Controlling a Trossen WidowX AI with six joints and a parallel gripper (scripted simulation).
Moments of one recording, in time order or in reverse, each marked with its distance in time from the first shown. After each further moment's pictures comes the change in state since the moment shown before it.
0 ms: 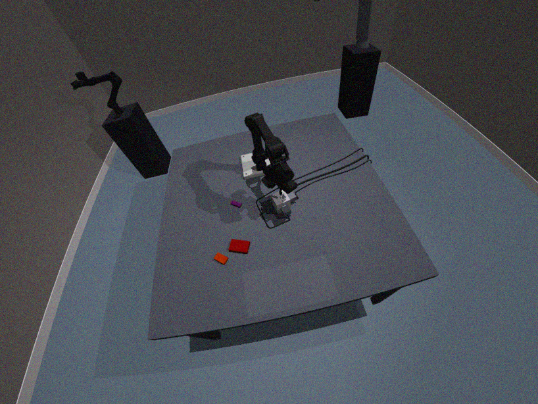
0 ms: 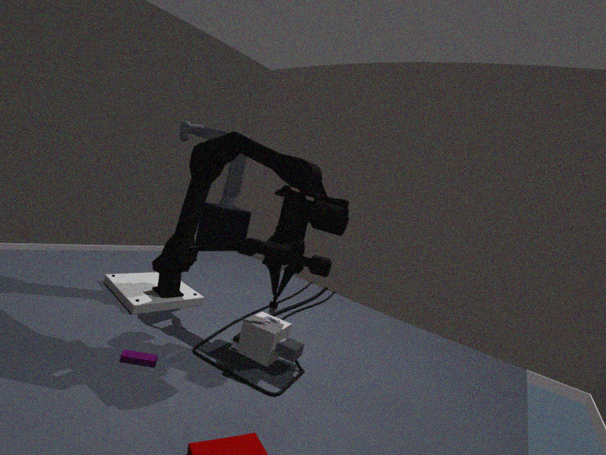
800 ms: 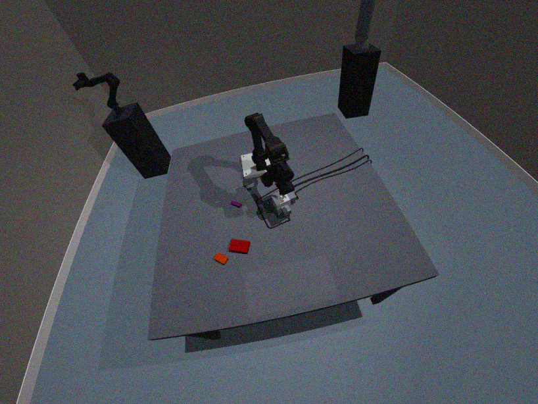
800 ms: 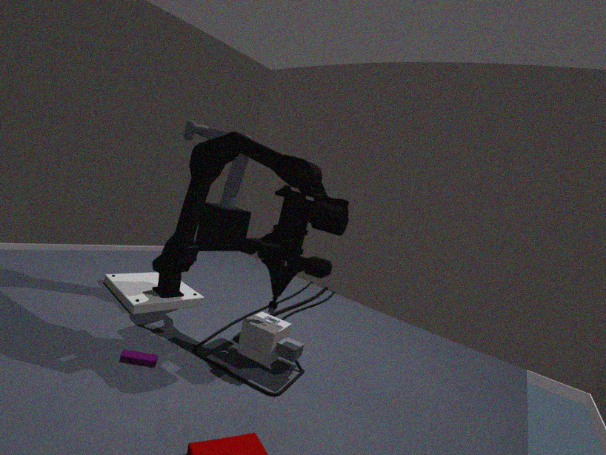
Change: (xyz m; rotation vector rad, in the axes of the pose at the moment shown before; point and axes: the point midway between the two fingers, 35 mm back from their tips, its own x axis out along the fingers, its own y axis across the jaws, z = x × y) arm 0.000 0.000 0.000 0.235 0.000 0.000
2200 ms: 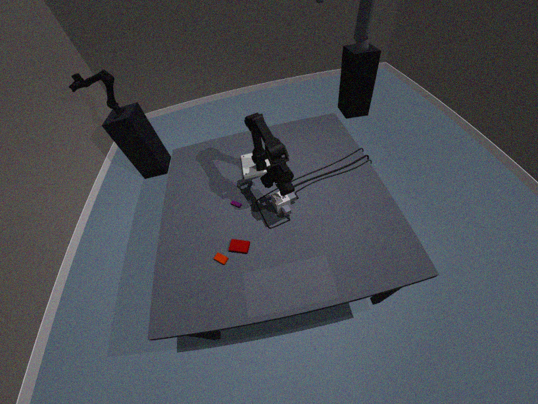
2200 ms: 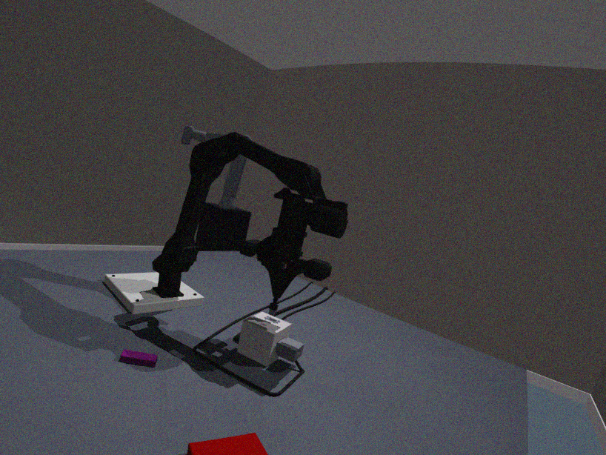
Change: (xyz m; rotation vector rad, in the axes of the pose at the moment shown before) arm 0.005 0.000 -0.003 0.005 0.028 -0.001
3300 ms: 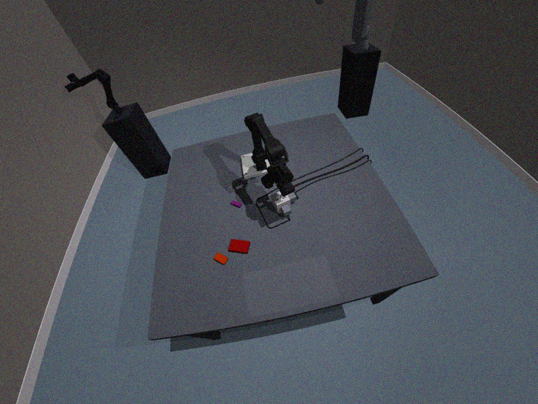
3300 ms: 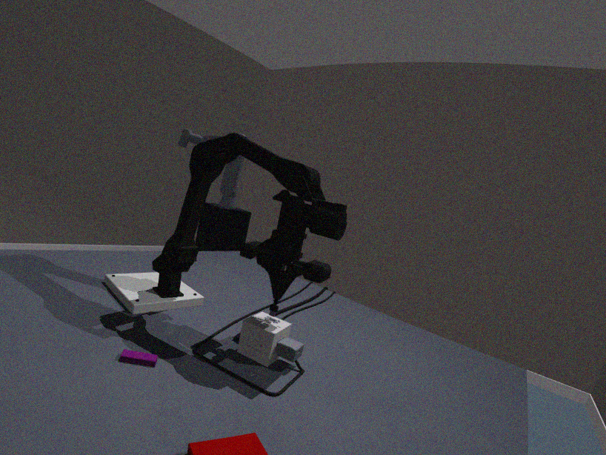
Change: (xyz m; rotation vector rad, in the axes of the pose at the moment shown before) arm 0.004 0.000 -0.003 0.004 0.026 0.000
